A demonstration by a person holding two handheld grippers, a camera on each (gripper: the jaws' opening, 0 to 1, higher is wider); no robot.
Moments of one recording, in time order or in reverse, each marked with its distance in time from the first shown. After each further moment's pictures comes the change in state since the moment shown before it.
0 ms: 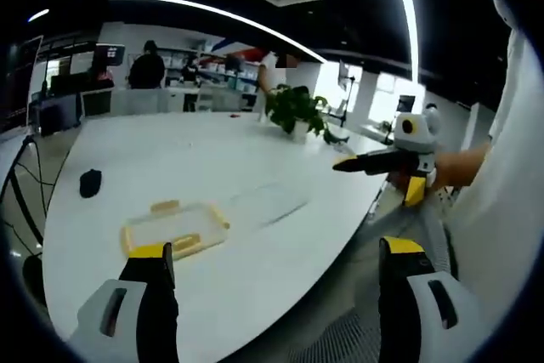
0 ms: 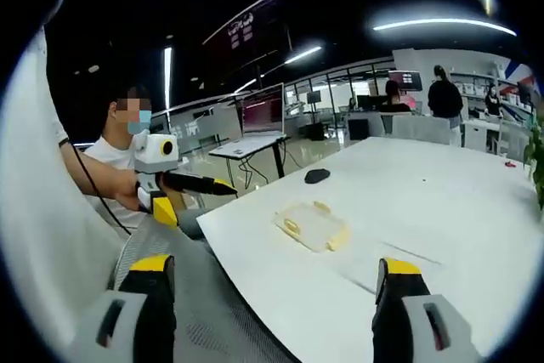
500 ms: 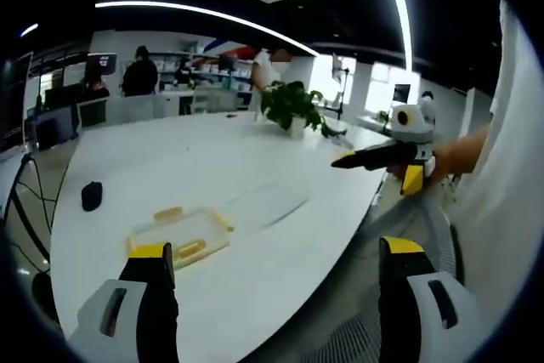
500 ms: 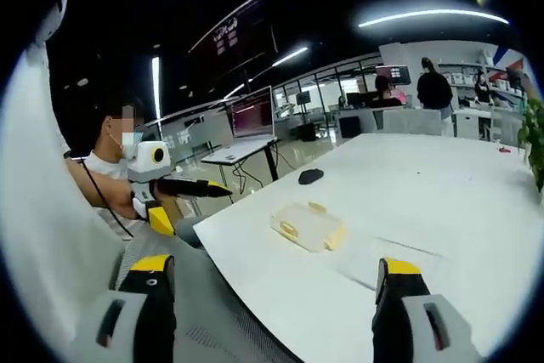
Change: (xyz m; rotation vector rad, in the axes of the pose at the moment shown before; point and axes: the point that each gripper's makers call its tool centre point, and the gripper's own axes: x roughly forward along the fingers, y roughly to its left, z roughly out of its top) left arm 0.000 0.008 0.008 0.064 0.009 0.000; right arm 0.005 -0.003 0.001 0.047 -0.014 -0.024
